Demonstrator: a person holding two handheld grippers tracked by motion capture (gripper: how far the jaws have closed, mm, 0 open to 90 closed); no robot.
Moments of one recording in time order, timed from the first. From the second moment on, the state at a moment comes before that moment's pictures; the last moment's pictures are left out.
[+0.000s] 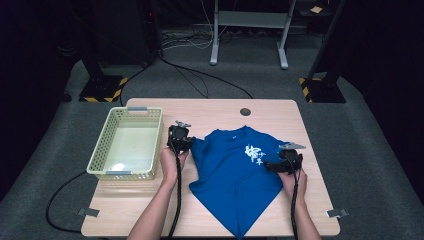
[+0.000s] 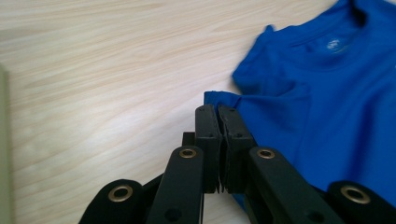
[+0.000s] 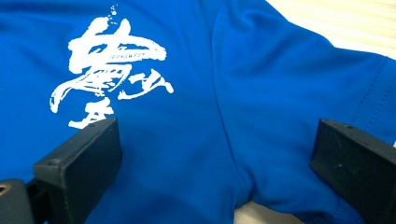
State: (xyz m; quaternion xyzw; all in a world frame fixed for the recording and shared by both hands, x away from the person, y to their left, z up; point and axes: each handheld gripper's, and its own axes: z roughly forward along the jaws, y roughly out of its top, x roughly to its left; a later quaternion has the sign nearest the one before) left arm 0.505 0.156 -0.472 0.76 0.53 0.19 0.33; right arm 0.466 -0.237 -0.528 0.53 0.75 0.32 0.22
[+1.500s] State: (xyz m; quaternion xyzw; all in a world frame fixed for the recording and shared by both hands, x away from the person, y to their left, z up) left arm 0.443 0.157 -0.500 0.80 0.49 0.27 0.20; right arm 0.465 -0.237 -0.528 0.53 0.75 0.32 0.22
